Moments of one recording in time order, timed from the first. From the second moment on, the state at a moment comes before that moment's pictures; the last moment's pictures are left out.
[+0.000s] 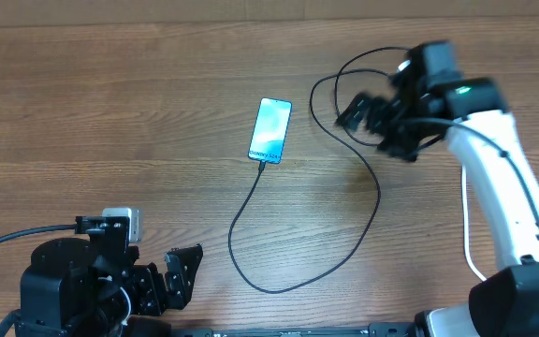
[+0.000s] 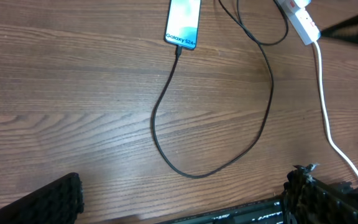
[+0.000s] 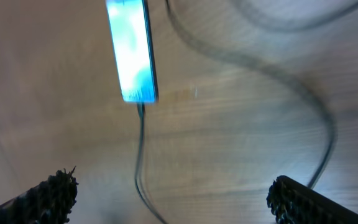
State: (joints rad) left arm -0.21 0.67 1.28 -1.44 0.21 -0.35; right arm 0.11 1.65 1.57 -1.14 -0.40 0.53
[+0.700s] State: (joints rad) left arm -0.21 0.67 1.28 -1.44 0.20 -0.35; right arm -0.17 1.92 2.10 -1.09 -0.02 0.30
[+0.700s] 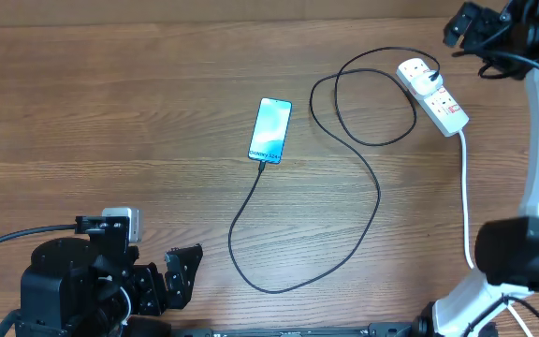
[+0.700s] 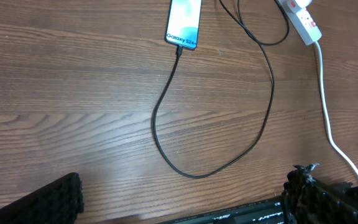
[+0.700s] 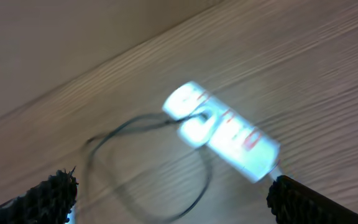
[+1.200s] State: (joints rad) left arm -0.21 0.67 1.28 -1.44 0.20 -0.35; right arm -0.25 2.21 2.10 -0.94 0.19 0.28
